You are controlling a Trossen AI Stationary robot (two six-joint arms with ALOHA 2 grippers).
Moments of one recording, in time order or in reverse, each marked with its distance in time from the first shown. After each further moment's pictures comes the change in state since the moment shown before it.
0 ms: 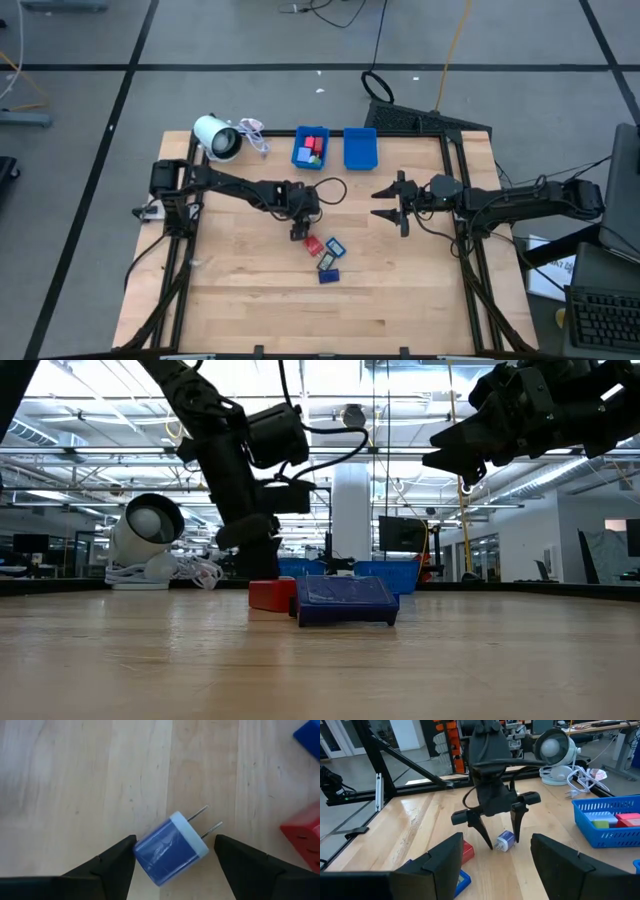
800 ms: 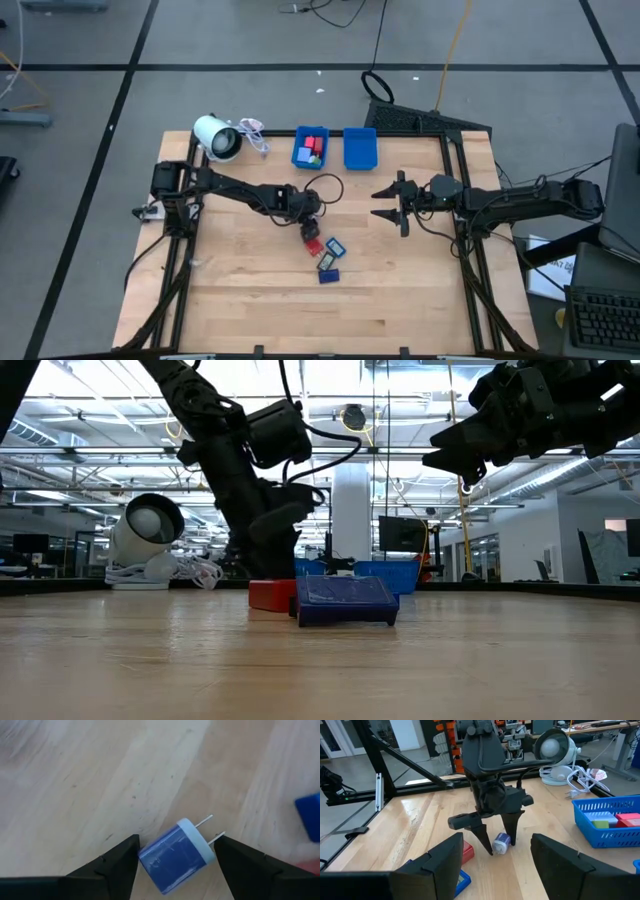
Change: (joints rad) left arm -0.024 0.006 -0.002 0.025 -0.013 -0.439; right arm 0.000 0.000 0.000 0.000 0.000 0.000
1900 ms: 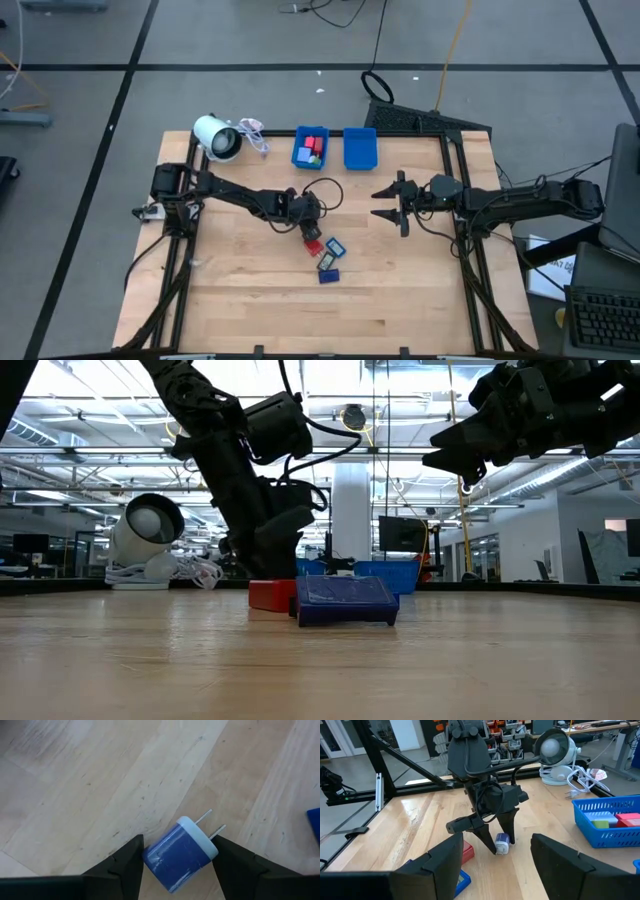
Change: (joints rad) left arm -0.047 0.001 -0.002 0.035 -0.148 -0.073; right arm 0.000 0.000 0.000 0.000 0.000 0.000
